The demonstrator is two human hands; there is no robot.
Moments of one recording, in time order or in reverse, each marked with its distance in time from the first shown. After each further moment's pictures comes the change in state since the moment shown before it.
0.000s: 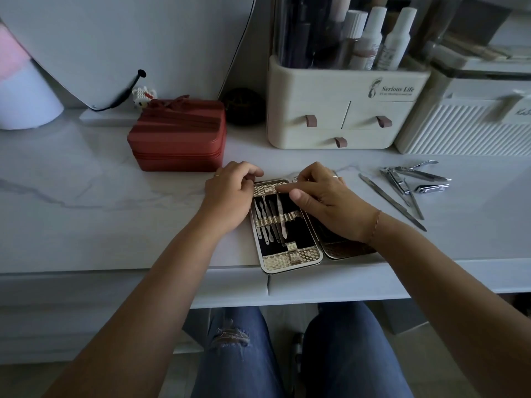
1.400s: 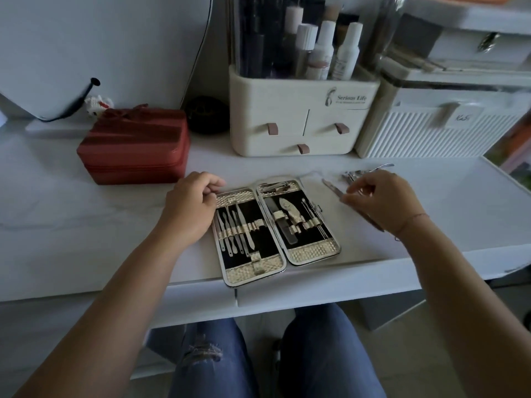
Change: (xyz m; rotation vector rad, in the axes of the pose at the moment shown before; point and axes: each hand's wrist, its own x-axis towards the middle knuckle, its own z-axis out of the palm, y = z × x) left_hand 0.003 -0.009 0.003 0.021 0.003 0.027; right_hand -0.051 0.080 -0.059 -0.149 0.351 0.478
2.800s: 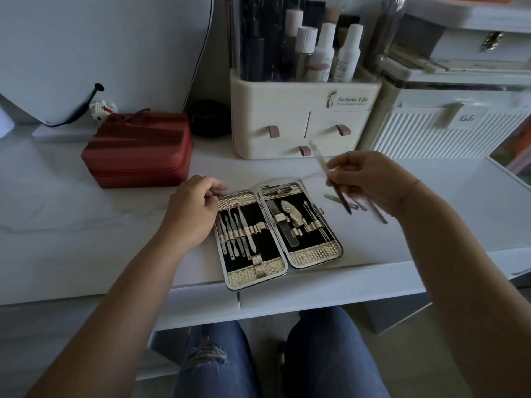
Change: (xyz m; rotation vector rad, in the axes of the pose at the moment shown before) left_hand 0.000 0.001 0.001 0.011 0.003 0.020; right_hand 0.031 -0.023 -0.008 0.818 -0.381 0.122
